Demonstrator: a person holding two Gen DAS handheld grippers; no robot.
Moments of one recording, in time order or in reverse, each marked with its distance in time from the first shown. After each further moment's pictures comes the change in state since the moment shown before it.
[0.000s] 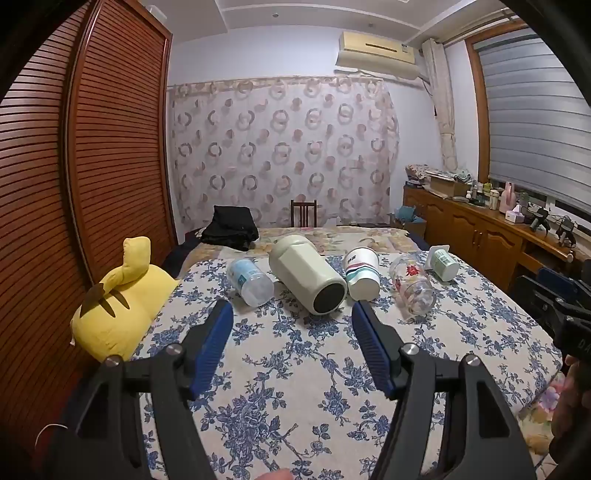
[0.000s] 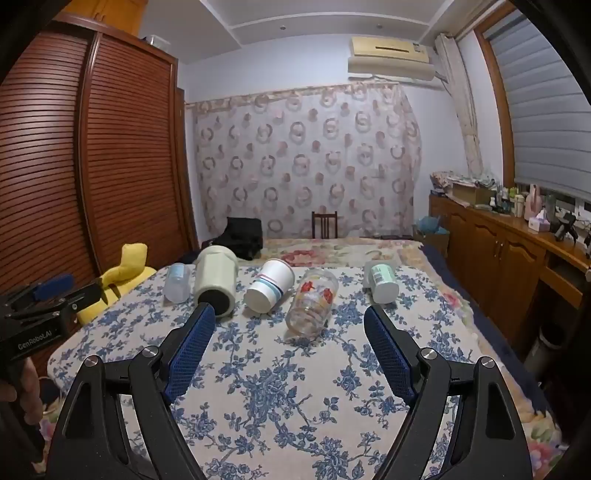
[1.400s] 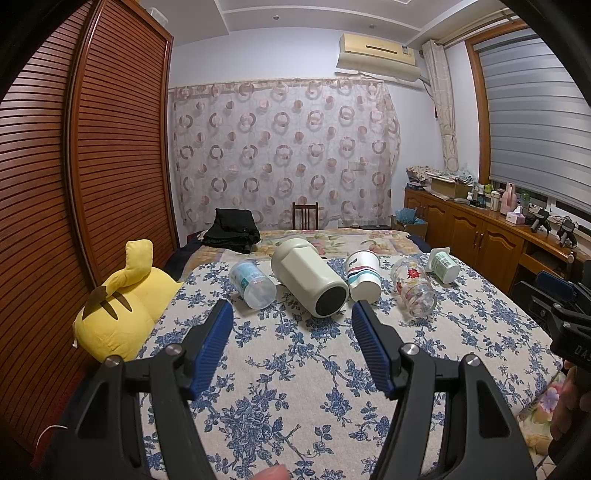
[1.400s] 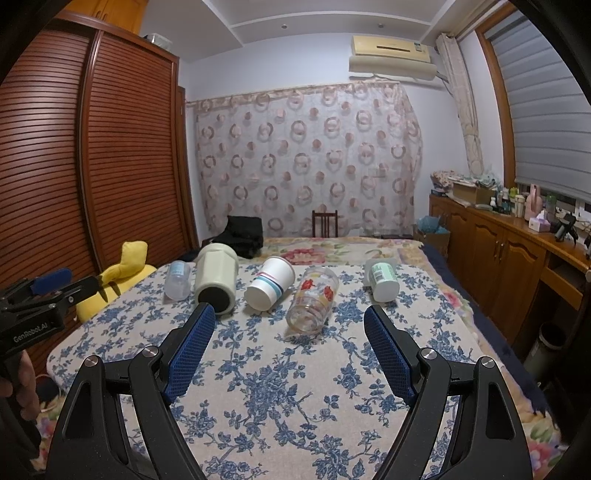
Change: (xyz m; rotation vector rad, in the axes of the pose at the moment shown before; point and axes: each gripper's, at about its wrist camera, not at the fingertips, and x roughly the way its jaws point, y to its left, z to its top) left arm -0.002 0.004 0.002 0.008 -0.001 0.008; right arm 0.000 0.002 0.000 -0.002 0.009 0.001
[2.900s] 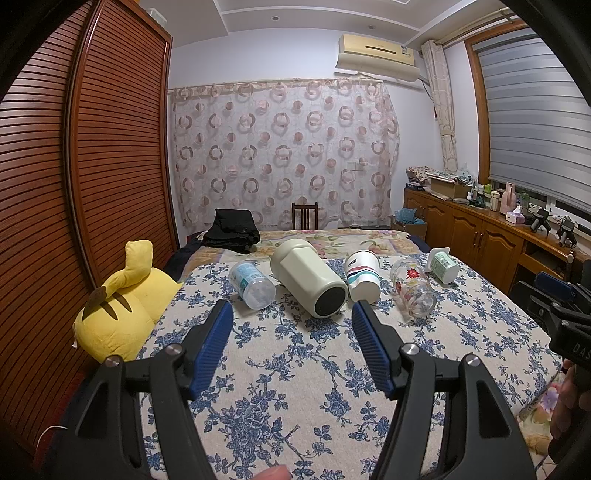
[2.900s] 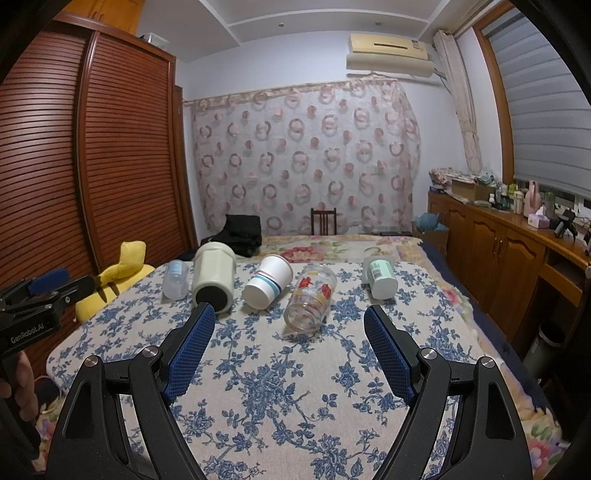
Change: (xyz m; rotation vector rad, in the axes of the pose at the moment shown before) left arm -0.001 0.000 0.001 0.001 -0.004 0.001; right arm 0.002 -0.001 -0.001 0.000 0.003 0.001
